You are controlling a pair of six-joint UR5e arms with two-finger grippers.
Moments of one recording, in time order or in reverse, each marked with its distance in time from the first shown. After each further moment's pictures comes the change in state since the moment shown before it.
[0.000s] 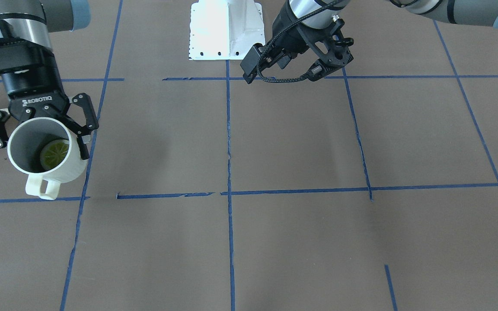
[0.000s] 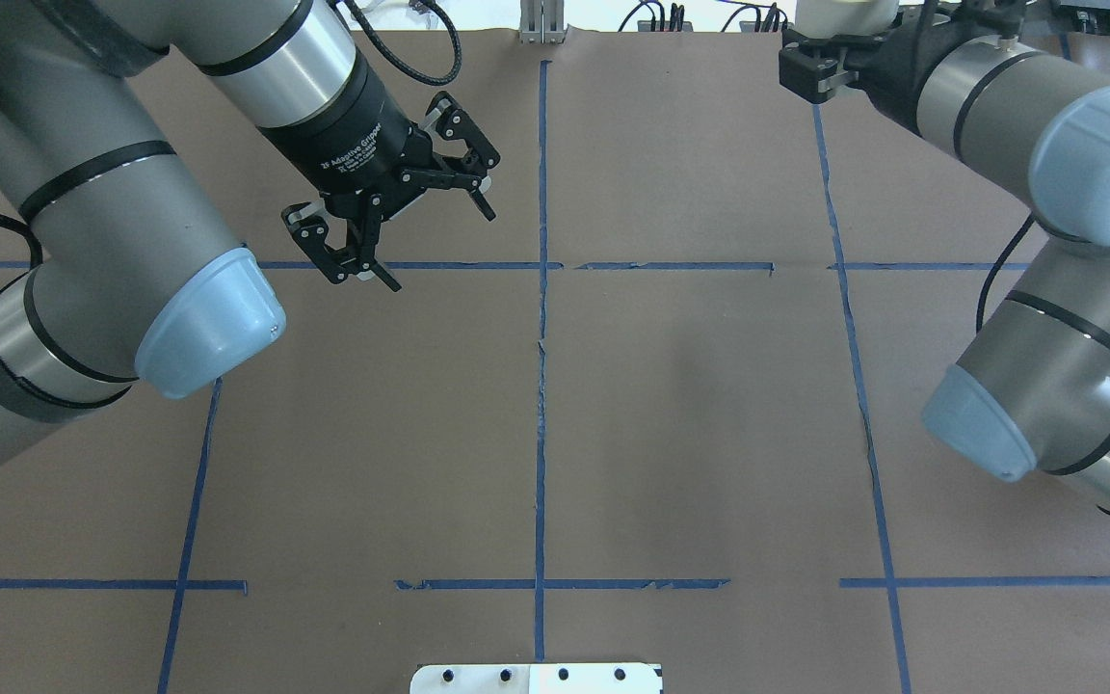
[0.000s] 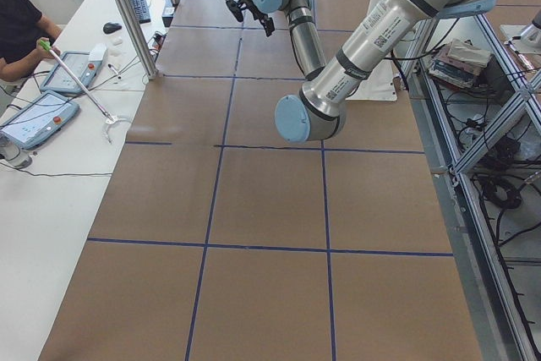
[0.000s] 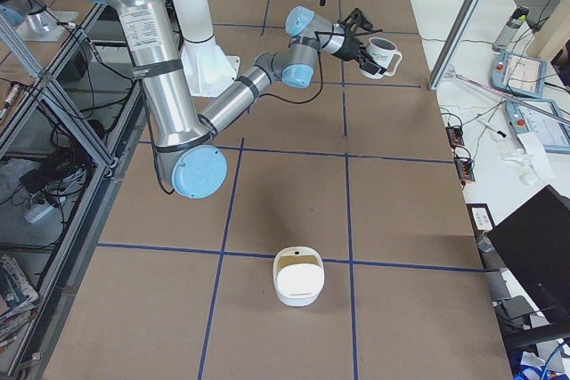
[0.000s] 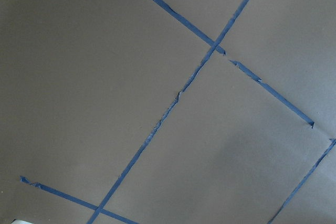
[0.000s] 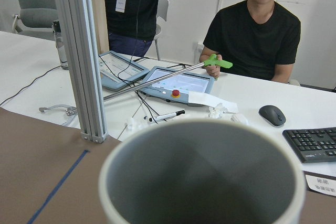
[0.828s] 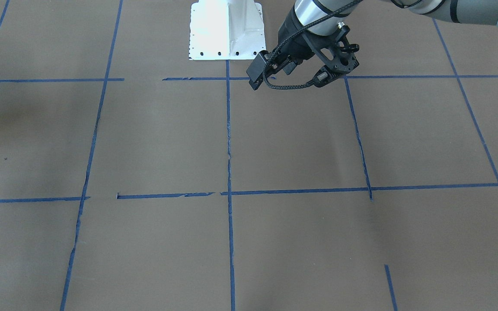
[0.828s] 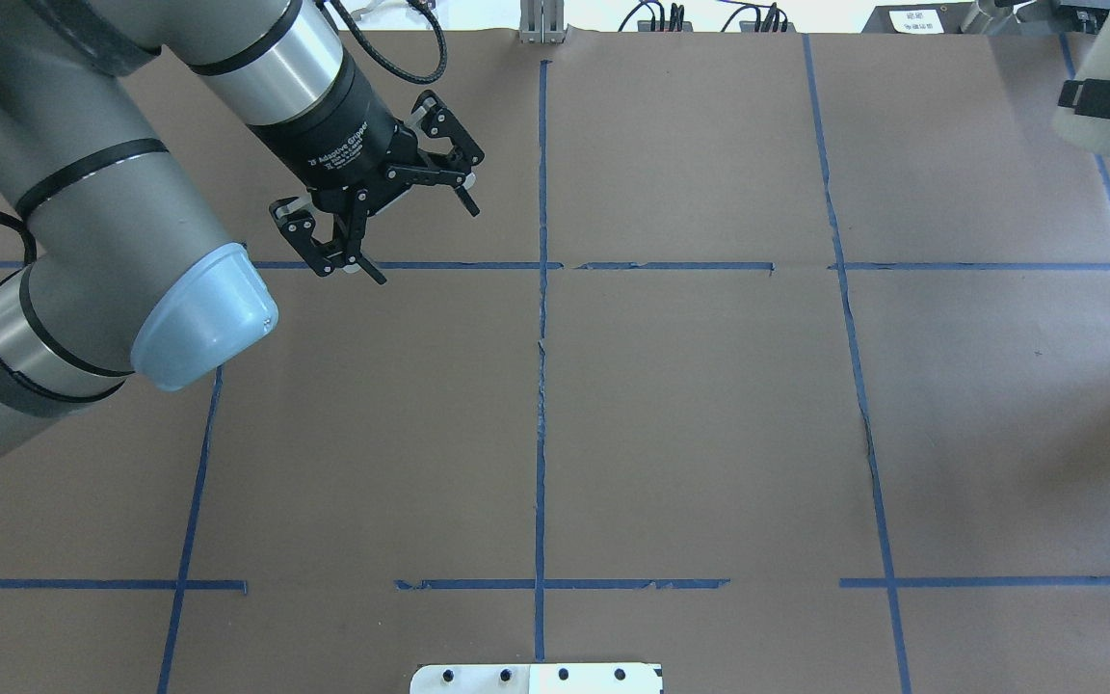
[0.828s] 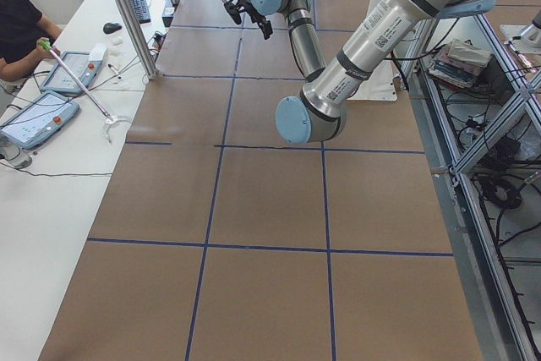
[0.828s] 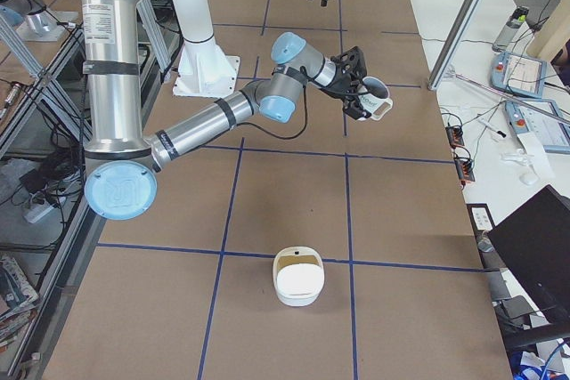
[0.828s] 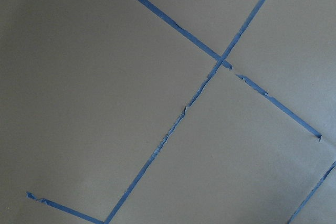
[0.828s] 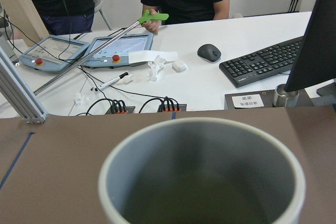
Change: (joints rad) left arm -0.001 0.006 0.006 0.000 0.012 0.005; right arm 0.254 -0.297 0.056 0.088 0.334 0.200
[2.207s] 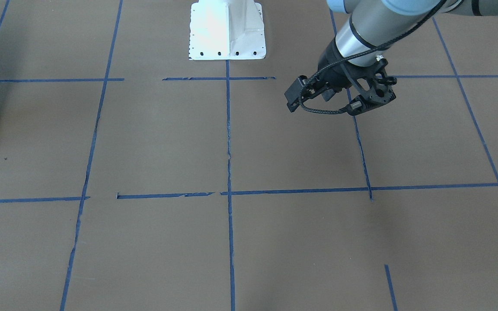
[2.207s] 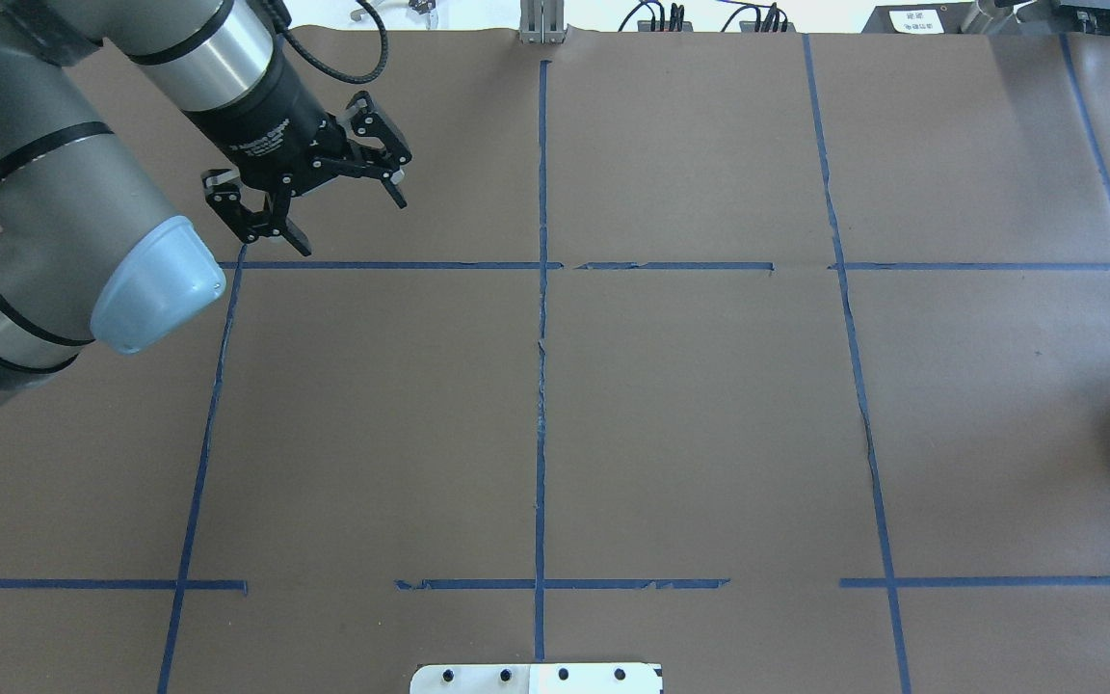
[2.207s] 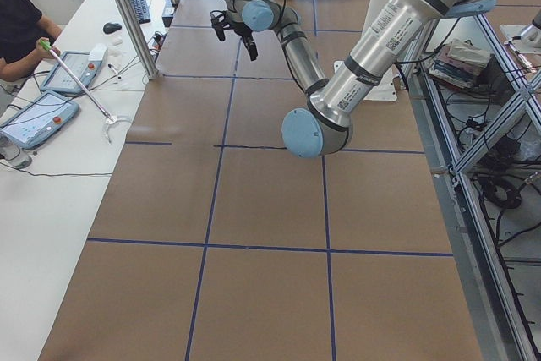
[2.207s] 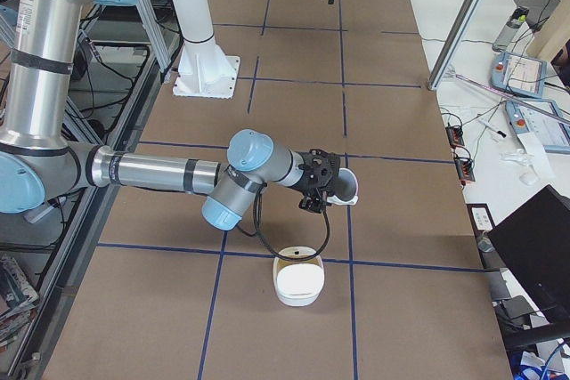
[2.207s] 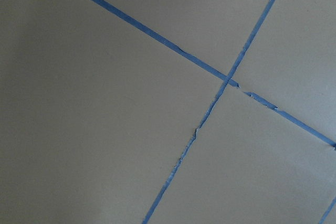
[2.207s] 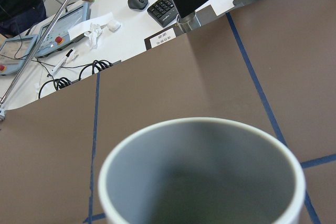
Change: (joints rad) left arm -0.088 0.123 0.023 0.006 0.002 0.351; right arm 0.368 -0.185 -0.336 0.418 0.515 0.109
